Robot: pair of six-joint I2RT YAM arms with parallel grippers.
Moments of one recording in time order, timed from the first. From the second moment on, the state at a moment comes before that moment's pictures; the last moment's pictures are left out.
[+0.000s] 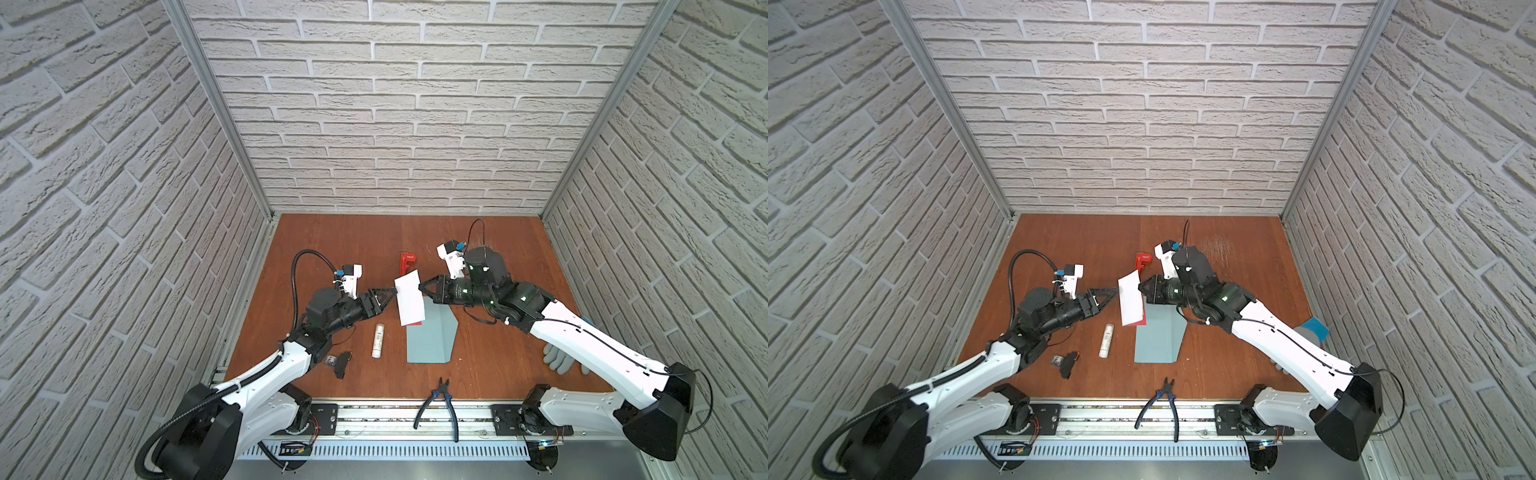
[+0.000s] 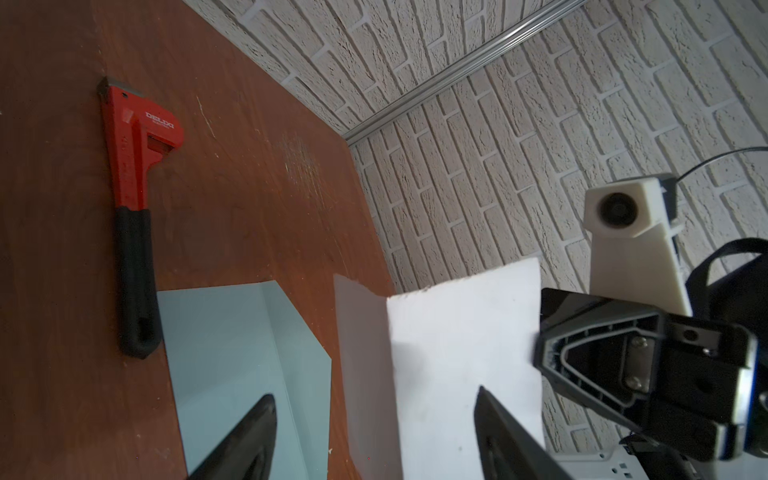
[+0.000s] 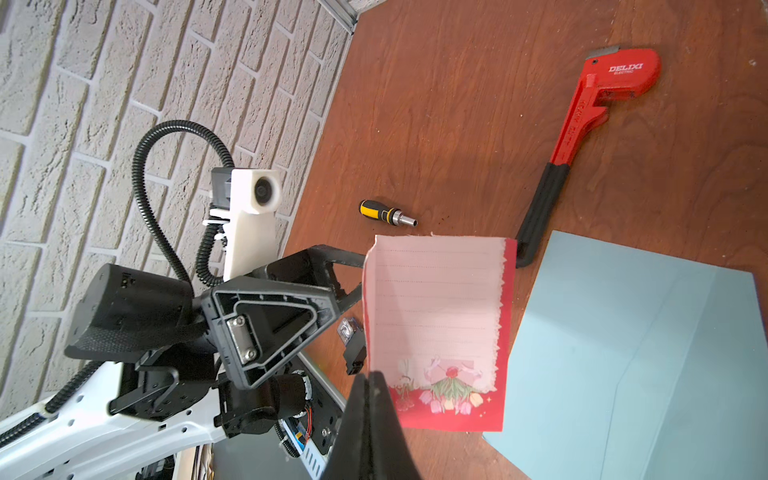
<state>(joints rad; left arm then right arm) -0.53 1.09 0.38 0.58 0.51 -0.99 0.68 1.21 1.10 -0.48 -0.27 0.76</state>
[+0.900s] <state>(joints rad) -0.59 1.42 0.43 1.19 0.61 -1.23 0.63 1.11 0.97 -0.49 -0.23 0.77</state>
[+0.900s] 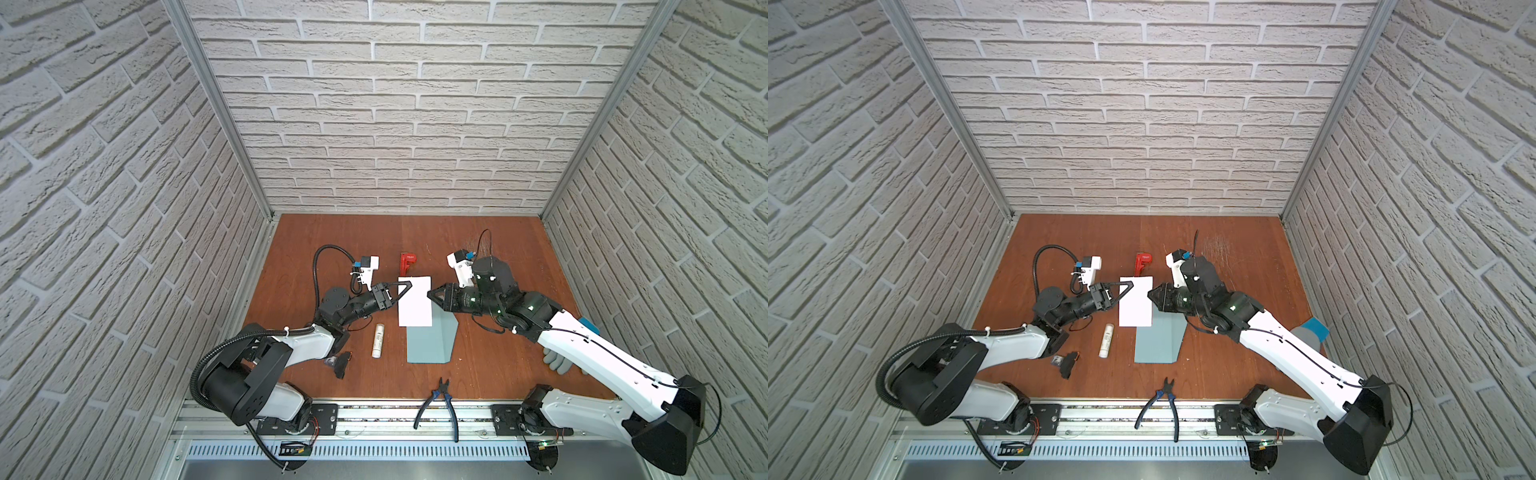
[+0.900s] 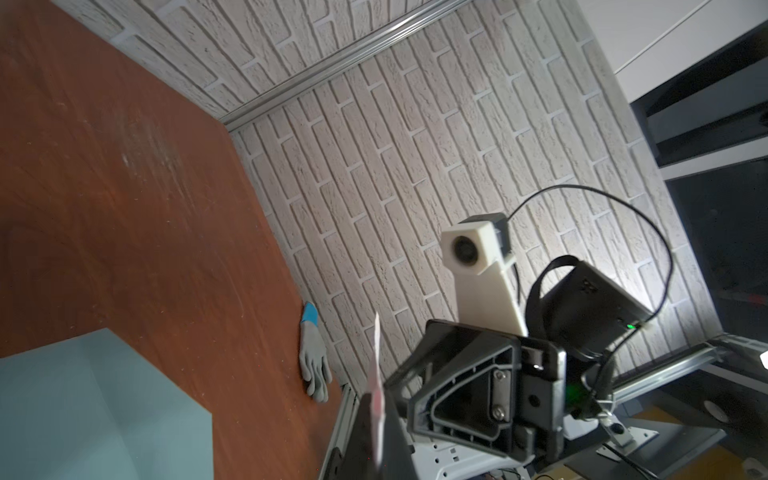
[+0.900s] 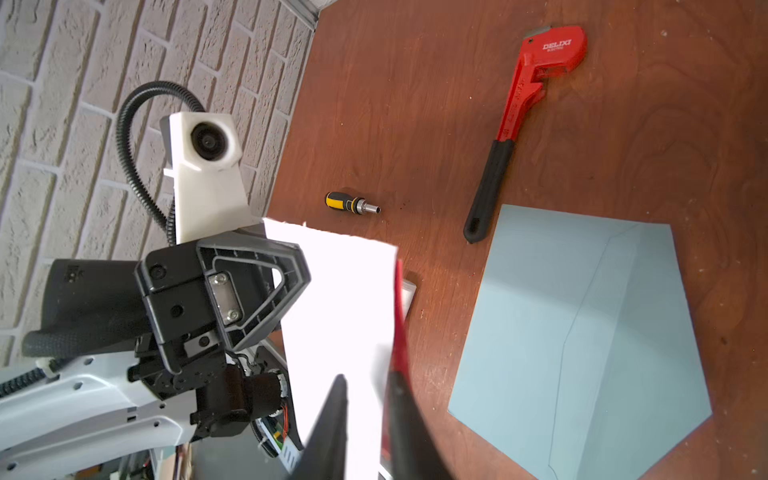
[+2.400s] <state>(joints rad) -0.65 1.50 0.49 1.22 0.58 -1.22 0.59 1.15 0.66 0.14 -0.57 0.96</state>
